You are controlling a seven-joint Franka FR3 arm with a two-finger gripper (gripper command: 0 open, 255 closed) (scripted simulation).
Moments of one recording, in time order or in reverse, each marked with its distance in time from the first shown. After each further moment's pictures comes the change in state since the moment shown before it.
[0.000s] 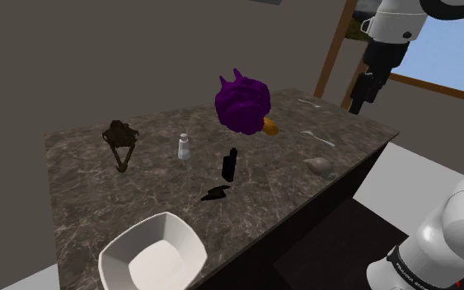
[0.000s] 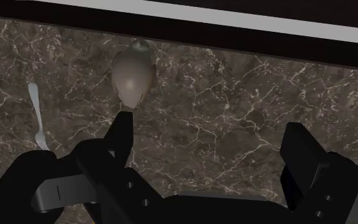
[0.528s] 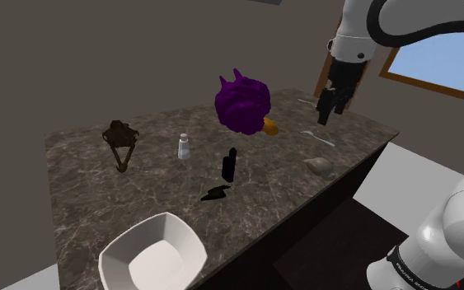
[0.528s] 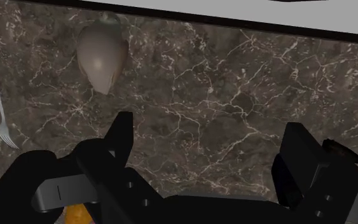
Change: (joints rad) arm 0.016 0.163 0.043 -0.018 0.043 0.164 0.071
